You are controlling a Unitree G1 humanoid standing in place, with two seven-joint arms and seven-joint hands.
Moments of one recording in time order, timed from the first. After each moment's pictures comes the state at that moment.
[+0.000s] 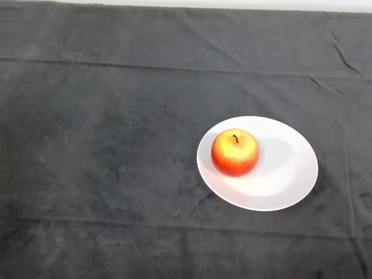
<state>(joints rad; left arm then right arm) -0.48 0.64 0.22 0.72 0.02 -0.54 0.47 -0.56 -0.43 -1.05 1.21 1.02 -0.06 0.42</state>
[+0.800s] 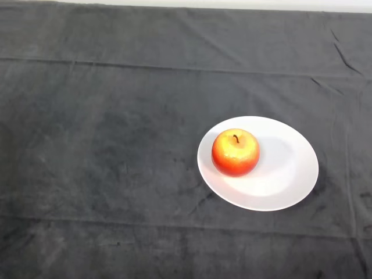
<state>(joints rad) -0.48 0.64 0.25 0.72 0.03 -0.54 0.45 -0.56 -0.43 -1.05 1.21 1.02 -0.06 0.42</state>
